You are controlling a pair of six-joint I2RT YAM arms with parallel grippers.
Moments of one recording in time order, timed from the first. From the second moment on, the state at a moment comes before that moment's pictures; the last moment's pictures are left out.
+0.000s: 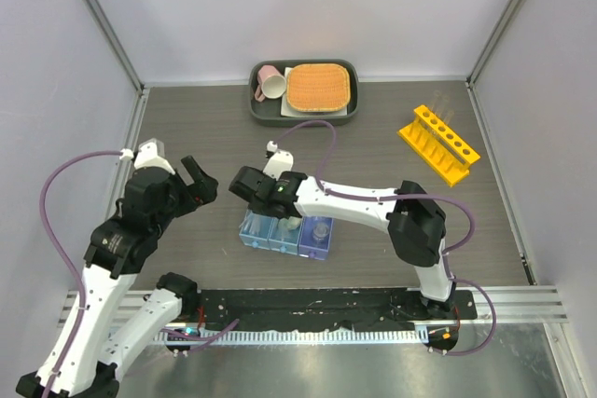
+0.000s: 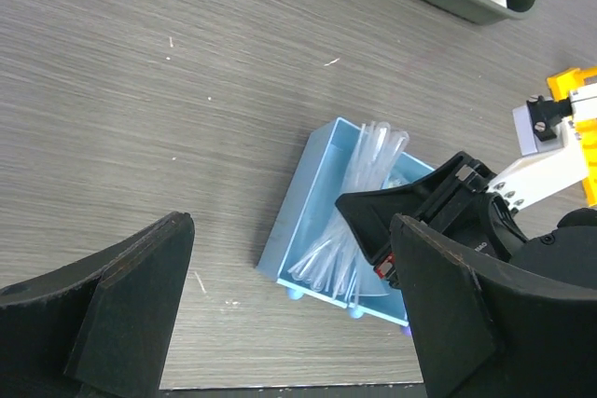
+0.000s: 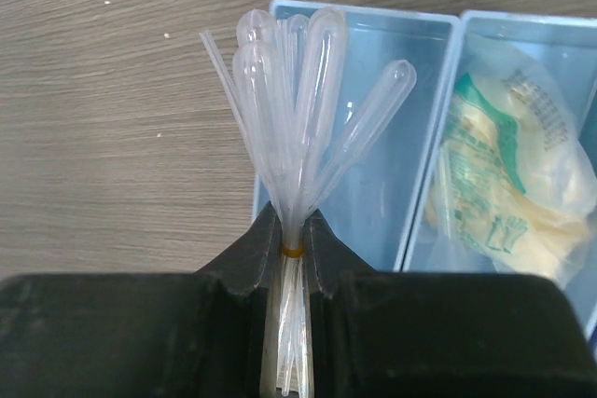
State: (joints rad) left arm -0.38 0.67 0.99 -0.87 -0.23 -0.64; right arm 1.16 1.97 1.63 -0.66 0.48 1.21
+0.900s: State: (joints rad) left arm -0.38 0.61 0.95 -0.90 -0.21 -0.60; right arm 1.16 2.21 1.76 -0.81 0.49 1.32
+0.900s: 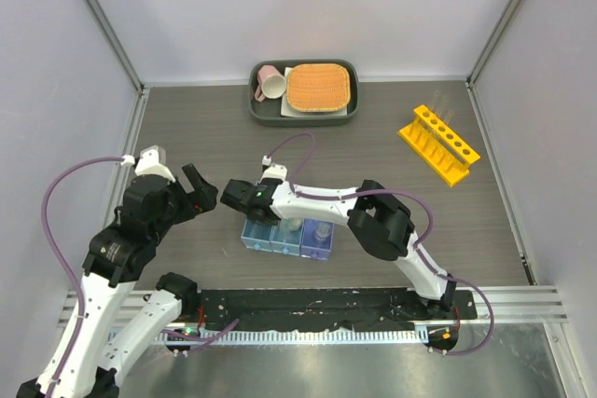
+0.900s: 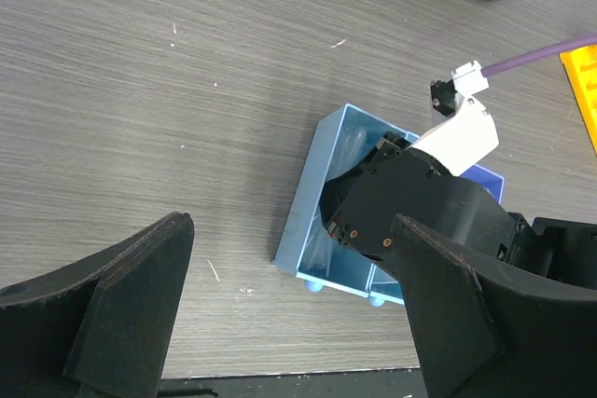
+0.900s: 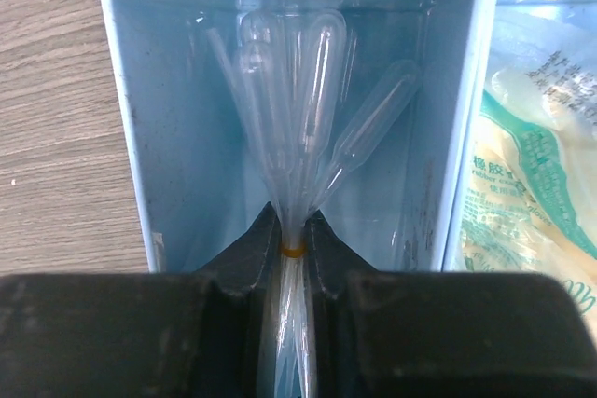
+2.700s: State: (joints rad) left arm -0.38 0.85 1.03 -0.80 -0.29 -0.45; right arm 1.07 1.71 1.66 -1.33 1.13 1.12
